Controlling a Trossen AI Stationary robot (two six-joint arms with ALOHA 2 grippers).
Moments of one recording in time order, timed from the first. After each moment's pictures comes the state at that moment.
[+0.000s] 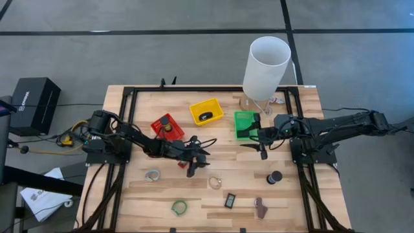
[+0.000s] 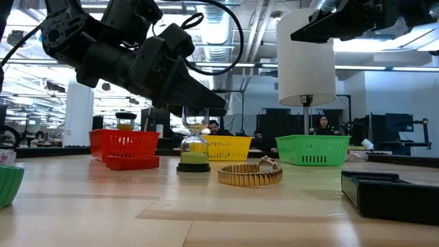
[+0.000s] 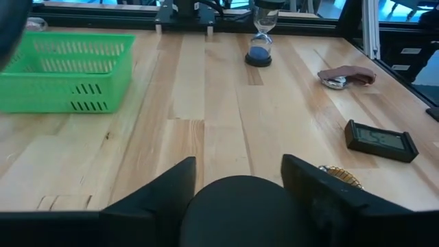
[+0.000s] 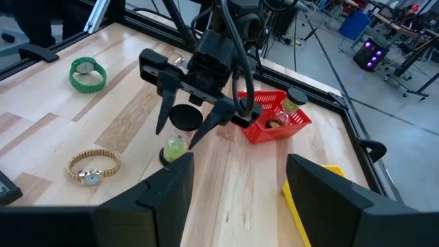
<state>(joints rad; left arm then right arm) -0.16 1.77 0.59 0.85 -0.10 -0.09 0.05 0.90 0.58 -0.01 0.00 -0.37</state>
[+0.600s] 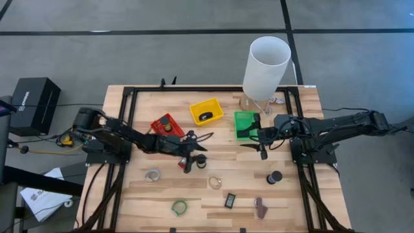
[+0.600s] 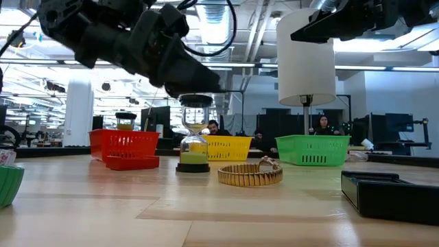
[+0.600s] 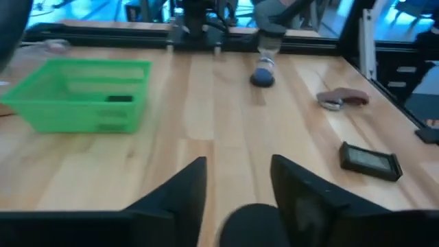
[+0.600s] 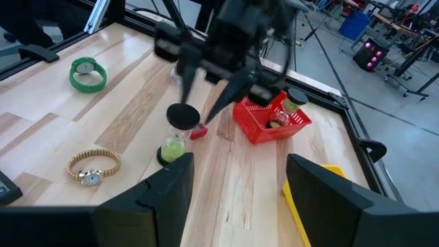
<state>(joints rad) -0.13 1.58 0.59 0.67 -0.10 -0.08 0.05 0.90 0.58 -0.01 0.00 -0.37</state>
